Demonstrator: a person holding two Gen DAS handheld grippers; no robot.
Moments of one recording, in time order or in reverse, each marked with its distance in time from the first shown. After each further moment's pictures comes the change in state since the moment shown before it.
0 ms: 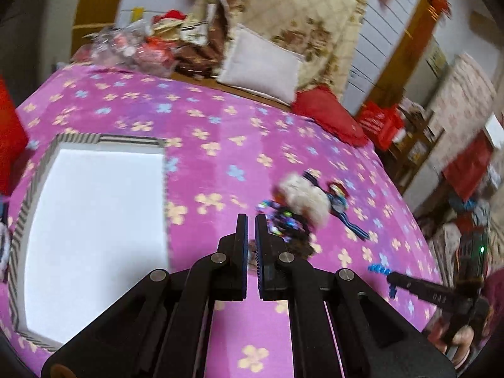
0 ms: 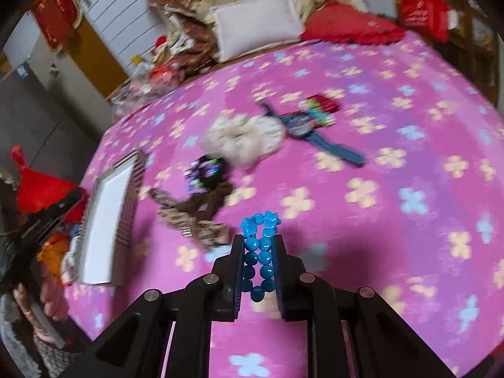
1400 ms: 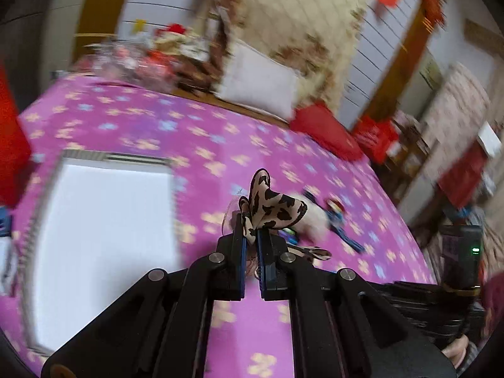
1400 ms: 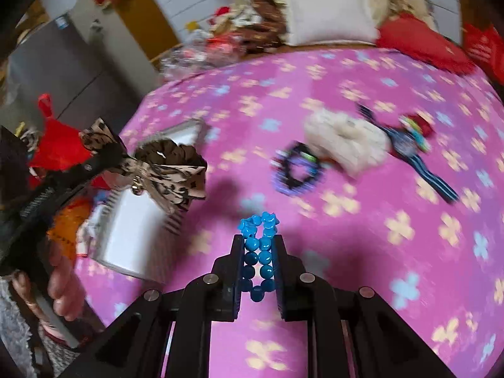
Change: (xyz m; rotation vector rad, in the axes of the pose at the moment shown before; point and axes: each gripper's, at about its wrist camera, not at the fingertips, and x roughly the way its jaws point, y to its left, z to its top) left arm -0.022 0.019 0.017 -0.012 -0.076 -0.016; right arm 0.039 0.120 0.019 -0.221 0.056 0.103
